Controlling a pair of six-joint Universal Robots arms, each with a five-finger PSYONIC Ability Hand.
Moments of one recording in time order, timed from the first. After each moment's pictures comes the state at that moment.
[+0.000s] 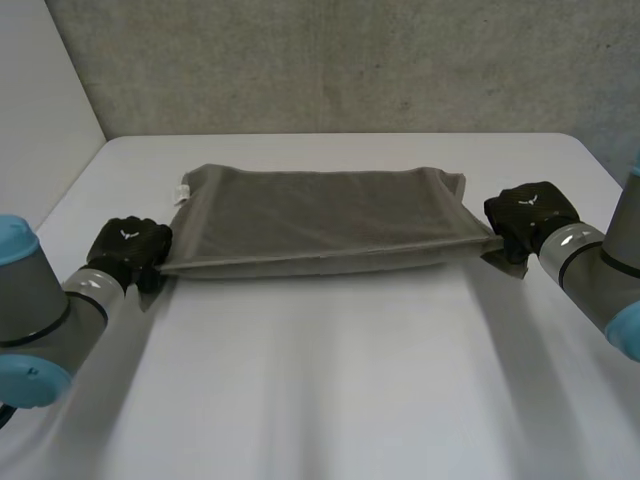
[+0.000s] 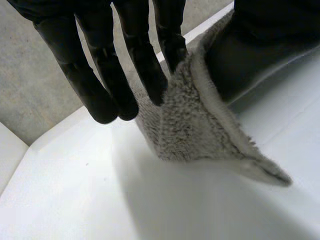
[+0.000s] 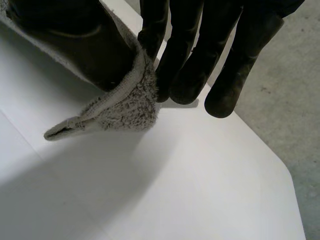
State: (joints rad) left arm 4.58 -2.07 -1.71 3.52 -1.38 3.52; right arm 1.79 -1.11 1.44 -0.01 1.45 2.61; left_hand 1.43 1.46 1.47 1.47 1.44; right_hand 1.33 1.32 1.34 1.34 1.17
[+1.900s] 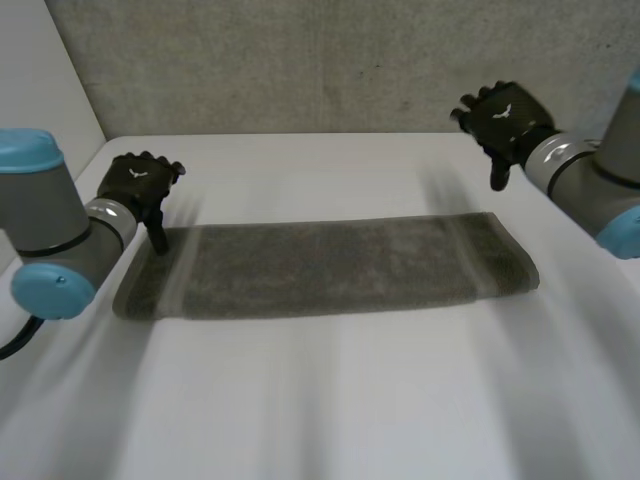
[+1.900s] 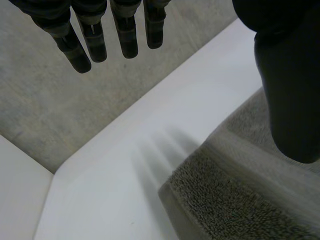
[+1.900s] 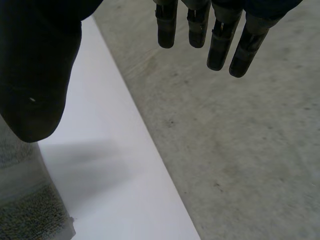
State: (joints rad) left arm 4.50 -2.22 -1.21 3.22 -1.49 3.56; right arm 1.79 -0.86 0.84 0.10 1.24 2.42; left_hand 0.26 0.26 0.26 0.26 0.23; right_hand 0.23 0.24 0.24 0.25 0.06
